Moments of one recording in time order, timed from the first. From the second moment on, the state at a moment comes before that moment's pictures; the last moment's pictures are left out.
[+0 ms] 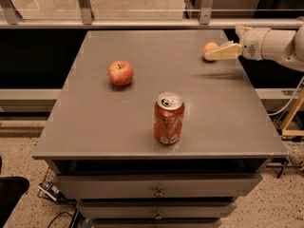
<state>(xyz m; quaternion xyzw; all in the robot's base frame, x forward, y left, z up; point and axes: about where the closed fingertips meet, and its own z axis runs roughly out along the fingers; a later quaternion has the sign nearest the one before) 0.764 -0.266 0.897 -0.33 0.73 0.18 0.58</state>
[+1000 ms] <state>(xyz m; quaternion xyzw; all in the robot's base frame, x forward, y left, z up) 0.781 -0.241 0.860 -0.31 0.71 0.25 0.58</state>
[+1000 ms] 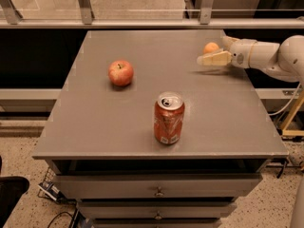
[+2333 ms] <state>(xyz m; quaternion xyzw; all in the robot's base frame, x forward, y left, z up) 0.785 -0.227 0.856 -0.31 0.71 0.26 0.58</state>
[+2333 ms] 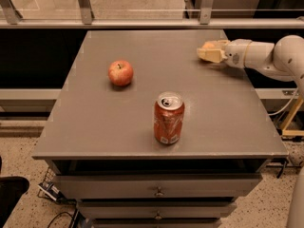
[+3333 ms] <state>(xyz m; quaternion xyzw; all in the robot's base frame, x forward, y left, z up) 0.780 -0.218 0.873 -0.32 0.71 0.26 0.57</state>
